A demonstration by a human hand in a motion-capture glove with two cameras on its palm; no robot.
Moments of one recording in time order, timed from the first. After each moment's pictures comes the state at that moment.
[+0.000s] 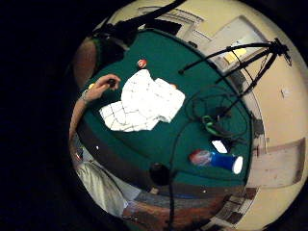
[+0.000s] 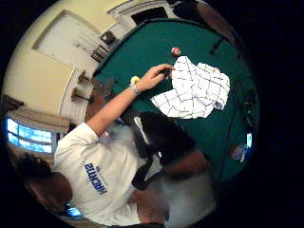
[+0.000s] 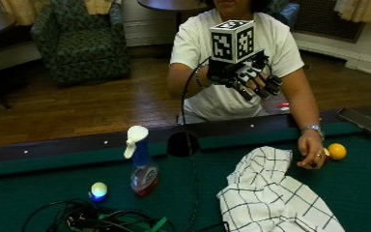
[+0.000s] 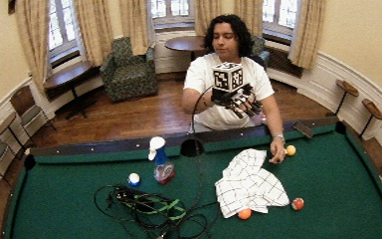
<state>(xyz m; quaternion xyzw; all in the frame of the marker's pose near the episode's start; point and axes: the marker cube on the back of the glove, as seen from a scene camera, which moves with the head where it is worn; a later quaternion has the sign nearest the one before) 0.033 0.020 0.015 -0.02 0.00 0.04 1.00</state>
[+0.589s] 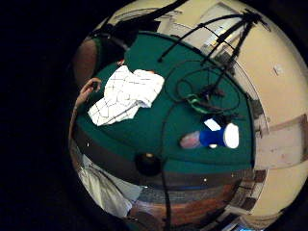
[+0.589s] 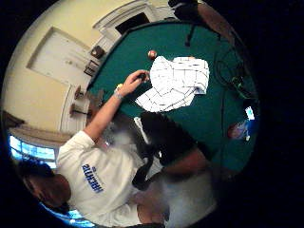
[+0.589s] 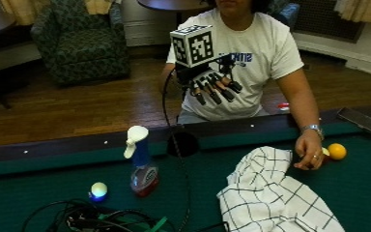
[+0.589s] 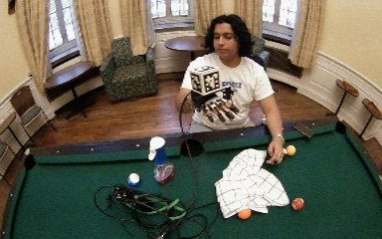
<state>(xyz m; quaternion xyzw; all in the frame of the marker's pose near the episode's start) 0.103 0.089 0.009 0.00 -0.01 0.15 0.99</state>
